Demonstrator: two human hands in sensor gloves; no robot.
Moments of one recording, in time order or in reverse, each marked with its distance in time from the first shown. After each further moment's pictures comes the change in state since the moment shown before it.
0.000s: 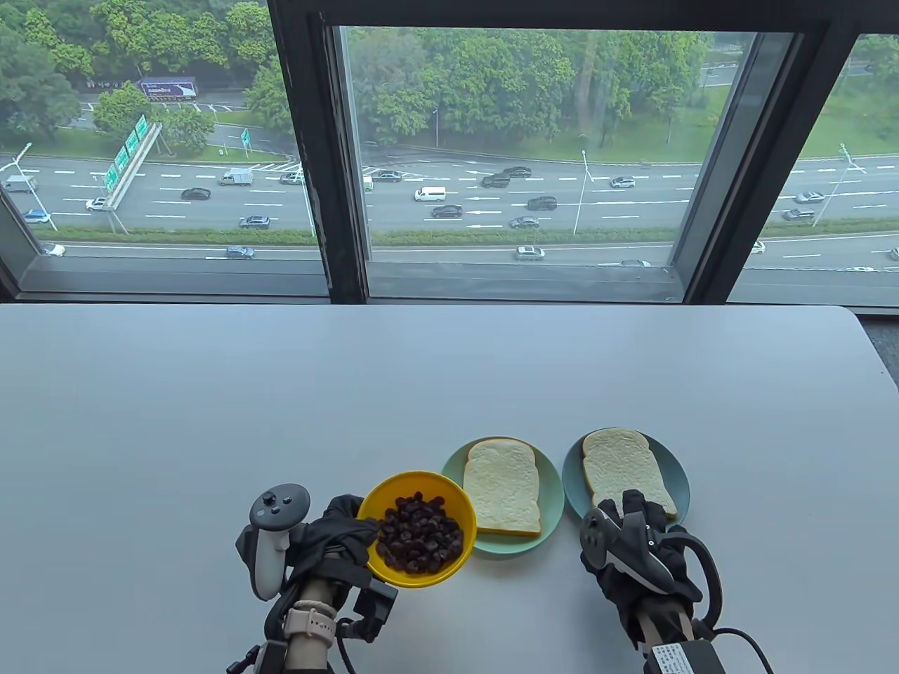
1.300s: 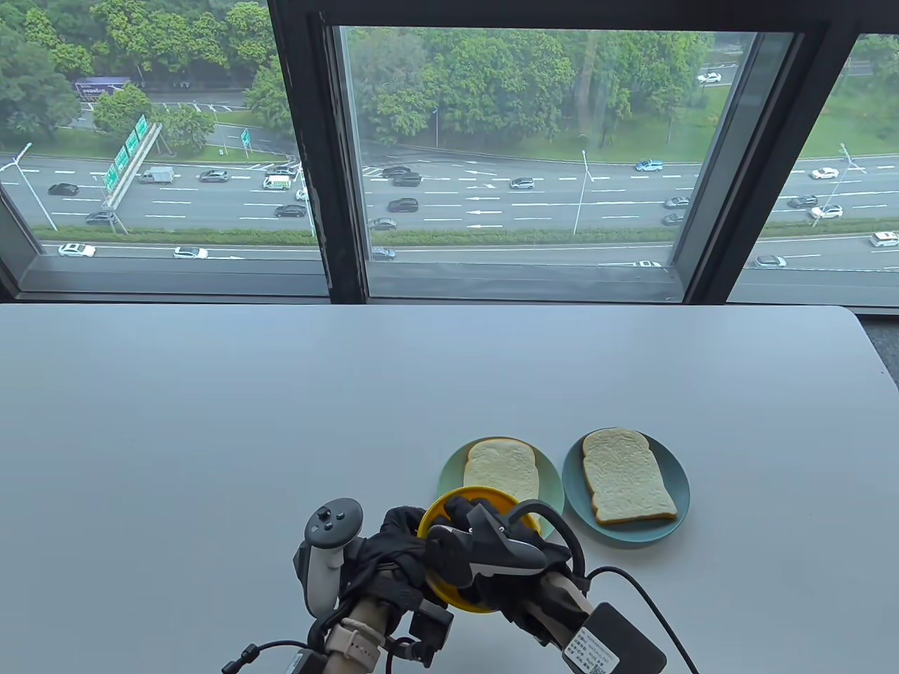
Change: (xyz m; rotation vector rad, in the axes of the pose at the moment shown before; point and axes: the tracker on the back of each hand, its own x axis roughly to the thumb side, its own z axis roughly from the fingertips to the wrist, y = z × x) left_hand 0.014 -0.056 0.018 -0.123 -0.082 0.192; right_hand 0.161 -0.099 0.047 -0.060 -0.621 0.082
